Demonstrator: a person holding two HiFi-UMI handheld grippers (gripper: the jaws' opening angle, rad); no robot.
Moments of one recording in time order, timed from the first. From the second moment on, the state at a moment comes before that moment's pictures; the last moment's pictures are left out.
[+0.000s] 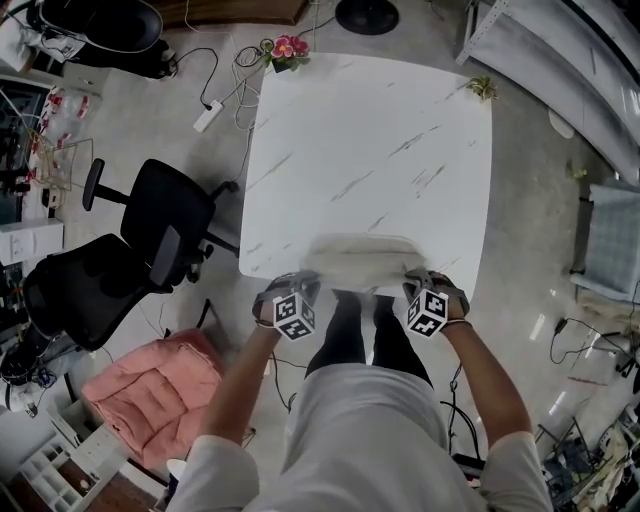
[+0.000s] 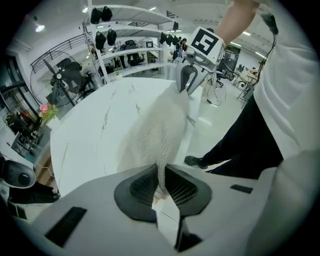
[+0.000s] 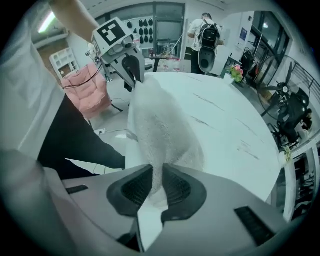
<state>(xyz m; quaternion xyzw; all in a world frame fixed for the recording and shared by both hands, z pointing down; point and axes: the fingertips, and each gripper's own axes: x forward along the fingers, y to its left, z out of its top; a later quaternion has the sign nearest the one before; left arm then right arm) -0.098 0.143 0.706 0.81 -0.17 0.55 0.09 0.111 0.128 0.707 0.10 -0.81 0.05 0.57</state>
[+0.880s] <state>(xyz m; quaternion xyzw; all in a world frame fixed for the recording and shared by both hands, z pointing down) -0.108 0.063 0.690 0.79 -0.25 0.54 0.14 0.128 0.061 0.684 0.22 -0.80 0.19 0.52</state>
